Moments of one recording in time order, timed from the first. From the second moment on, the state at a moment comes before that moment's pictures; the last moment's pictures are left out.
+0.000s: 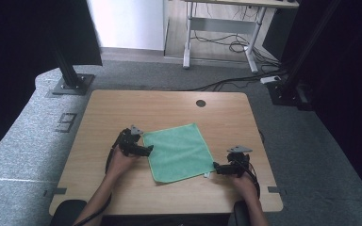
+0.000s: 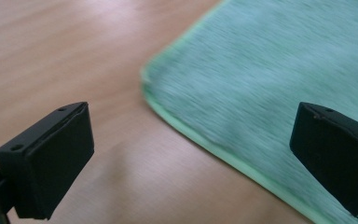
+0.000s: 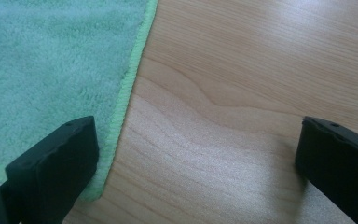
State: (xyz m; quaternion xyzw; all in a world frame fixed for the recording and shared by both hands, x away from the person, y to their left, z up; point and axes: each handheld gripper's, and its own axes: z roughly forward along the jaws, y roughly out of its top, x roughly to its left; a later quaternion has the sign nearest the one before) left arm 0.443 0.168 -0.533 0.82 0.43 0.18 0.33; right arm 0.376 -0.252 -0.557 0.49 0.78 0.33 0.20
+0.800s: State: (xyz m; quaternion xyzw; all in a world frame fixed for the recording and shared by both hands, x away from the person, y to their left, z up) left arm 0.496 0.181 -0.548 0.80 0.48 0.19 0.30; right arm 0.376 -0.252 -0.557 0.49 0.78 0.33 0.20
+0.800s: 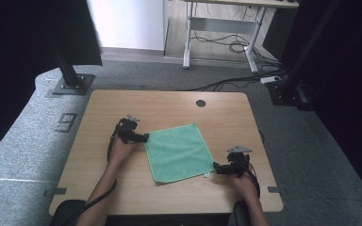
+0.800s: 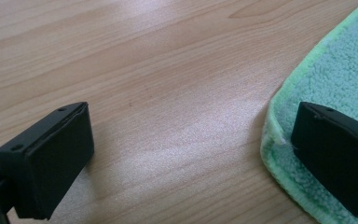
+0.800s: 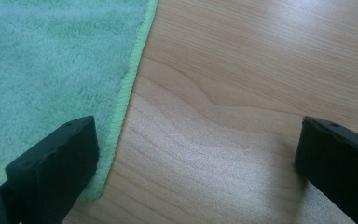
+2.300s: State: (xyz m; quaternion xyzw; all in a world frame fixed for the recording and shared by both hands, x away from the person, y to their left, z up) left arm 0.496 0.184 -0.548 0.80 0.48 0.18 0.31; right arm 0.365 -0.156 -0.521 0.34 0.85 0.38 0.11
